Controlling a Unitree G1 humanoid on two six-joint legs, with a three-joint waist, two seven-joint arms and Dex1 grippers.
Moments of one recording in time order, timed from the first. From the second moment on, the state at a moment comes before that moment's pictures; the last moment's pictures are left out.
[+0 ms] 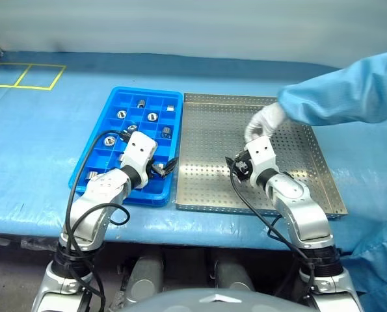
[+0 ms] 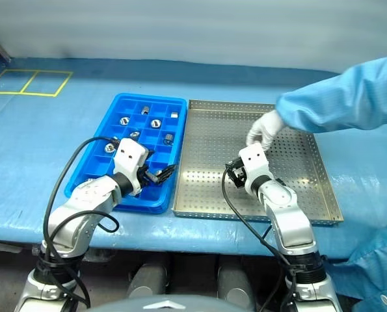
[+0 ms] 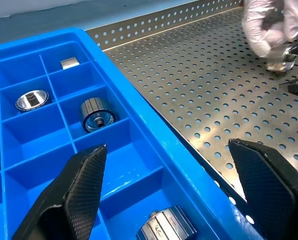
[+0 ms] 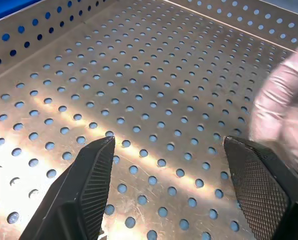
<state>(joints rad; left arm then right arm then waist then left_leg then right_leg) -0.21 0.37 -0.10 -0.46 -0.24 0.80 -0.36 -0.18 -0.31 0.06 -0.30 0.04 0.69 0.31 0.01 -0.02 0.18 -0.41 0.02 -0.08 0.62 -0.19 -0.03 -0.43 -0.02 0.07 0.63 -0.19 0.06</state>
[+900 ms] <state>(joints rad) -0.18 0.36 -0.09 -0.46 -0.24 0.80 -0.33 -0.32 -0.19 -0.17 -0.10 -0.07 0.70 -0.13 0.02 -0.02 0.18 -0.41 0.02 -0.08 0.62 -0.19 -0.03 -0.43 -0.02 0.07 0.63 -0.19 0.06</state>
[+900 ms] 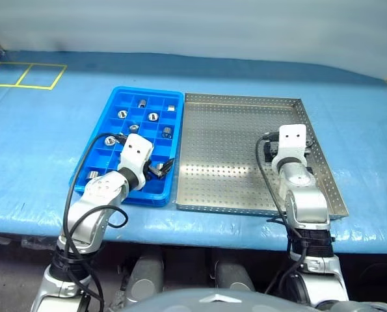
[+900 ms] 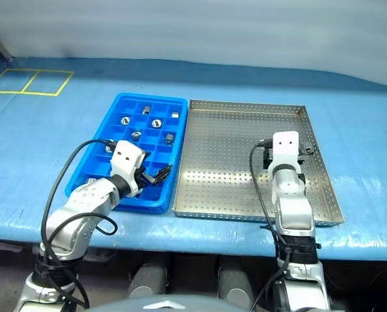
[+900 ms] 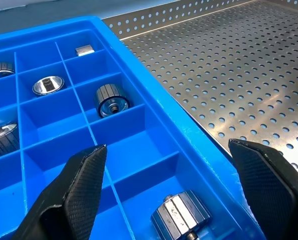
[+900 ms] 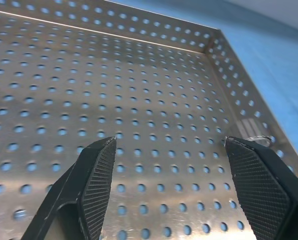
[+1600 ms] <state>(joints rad) -0.19 0.35 -0.13 -0.46 -0.24 0.79 -0.33 -0.66 -0.24 -0.37 0.55 0.06 0.42 -0.24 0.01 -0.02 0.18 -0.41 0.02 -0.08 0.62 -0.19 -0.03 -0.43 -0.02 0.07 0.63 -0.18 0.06</state>
